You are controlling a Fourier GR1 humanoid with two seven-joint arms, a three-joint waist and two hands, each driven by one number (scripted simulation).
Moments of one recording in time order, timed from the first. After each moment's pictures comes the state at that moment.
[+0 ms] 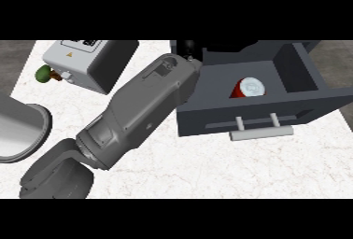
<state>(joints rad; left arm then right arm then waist) -1.39 0.00 -0.60 -0.46 0.95 0.79 -0.16 0.32 -0.05 -0.64 -2.31 -0.52 0.42 0.34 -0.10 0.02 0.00</state>
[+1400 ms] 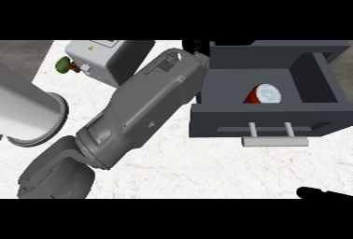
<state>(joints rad) -1.43 0.00 -0.59 -0.49 1.05 0.79 -0.27 -0.01 -0.10 -0.26 -2.29 0.43 0.42 0.04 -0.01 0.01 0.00</state>
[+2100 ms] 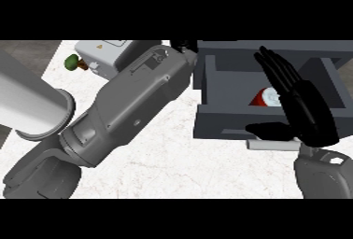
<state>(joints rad) -1.38 0.06 -0.59 -0.58 0.98 0.81 -0.17 -0.32 -0.13 -0.01 -1.77 0.92 0.17 -0.06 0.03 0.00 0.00</state>
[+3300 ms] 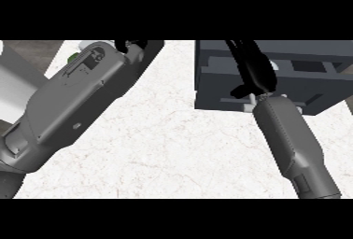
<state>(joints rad) -1.21 0.33 -0.58 -0.91 0.86 0.83 0.02 -0.78 -0.14 -0.05 -0.76 1.27 -0.39 -0.14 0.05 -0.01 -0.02</state>
